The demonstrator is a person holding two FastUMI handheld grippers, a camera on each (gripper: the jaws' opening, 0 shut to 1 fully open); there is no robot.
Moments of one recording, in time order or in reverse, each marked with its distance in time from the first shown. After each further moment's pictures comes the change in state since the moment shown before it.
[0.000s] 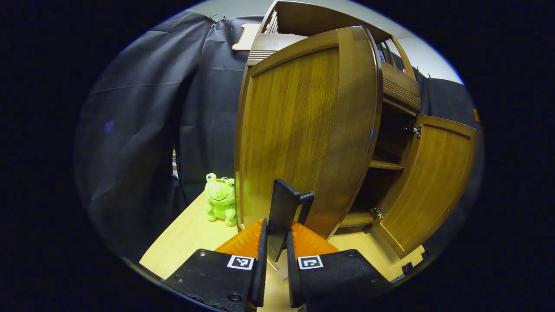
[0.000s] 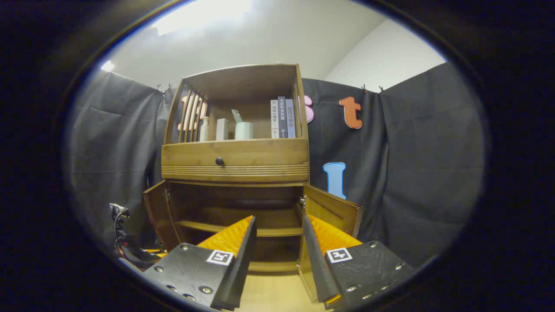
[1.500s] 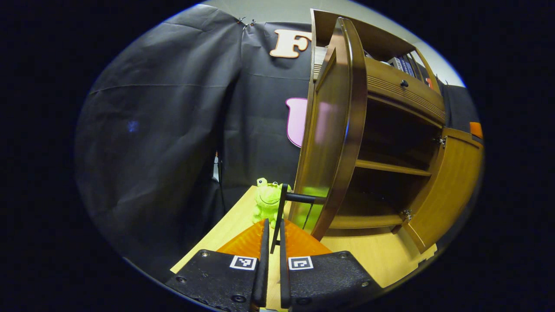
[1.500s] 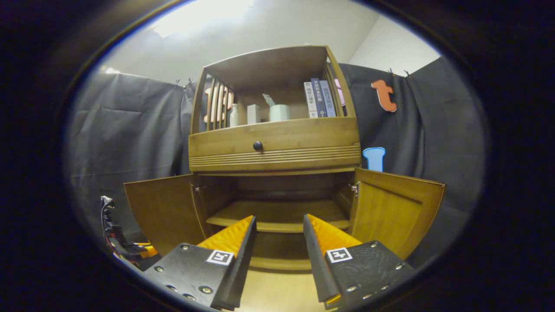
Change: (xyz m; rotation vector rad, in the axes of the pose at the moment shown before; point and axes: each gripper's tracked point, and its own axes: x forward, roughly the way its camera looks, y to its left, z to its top) left arm -0.016 0.034 0.016 -0.046 -0.039 0.158; right arm 0.041 0.087 -0.033 0.033 0.071 0.188
